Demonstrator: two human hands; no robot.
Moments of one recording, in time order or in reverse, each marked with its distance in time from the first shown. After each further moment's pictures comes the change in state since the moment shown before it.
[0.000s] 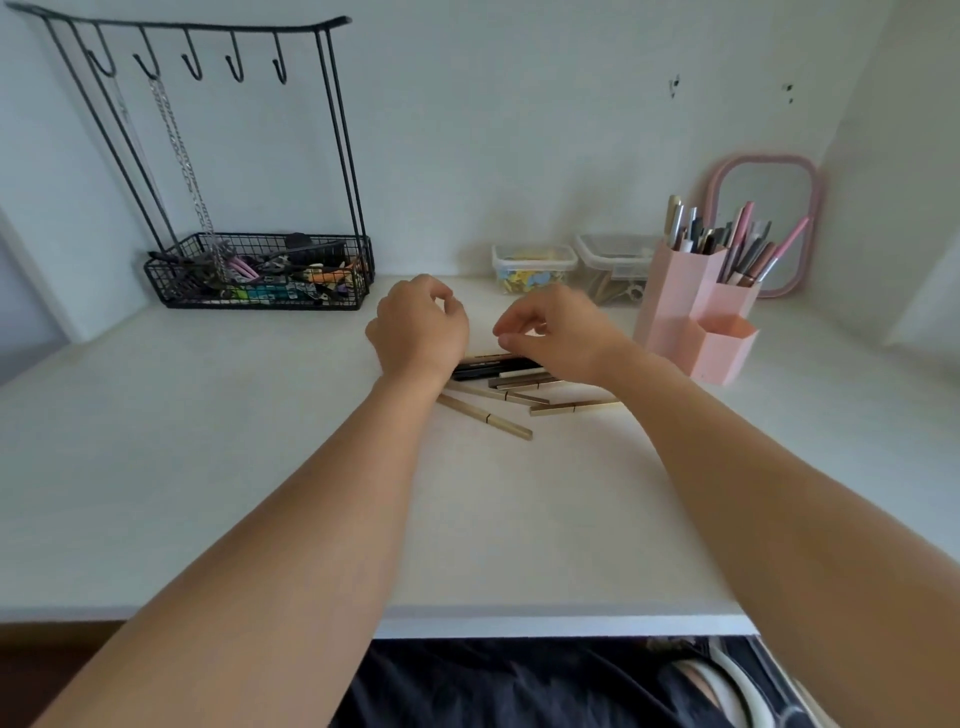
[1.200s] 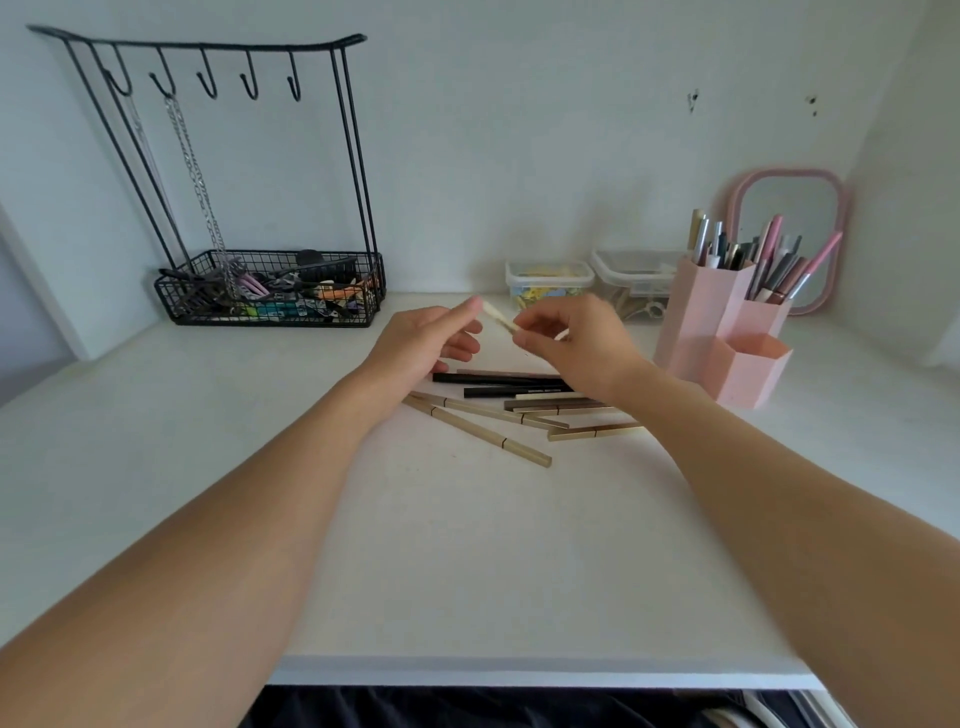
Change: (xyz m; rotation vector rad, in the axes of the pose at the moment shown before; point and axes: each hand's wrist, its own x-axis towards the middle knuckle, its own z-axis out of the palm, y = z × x) left_hand 0.017 -0.025 -0.021 -0.508 -0.523 -0.065; right_hand 0.006 0.006 0.006 0.092 0.161 -0.010
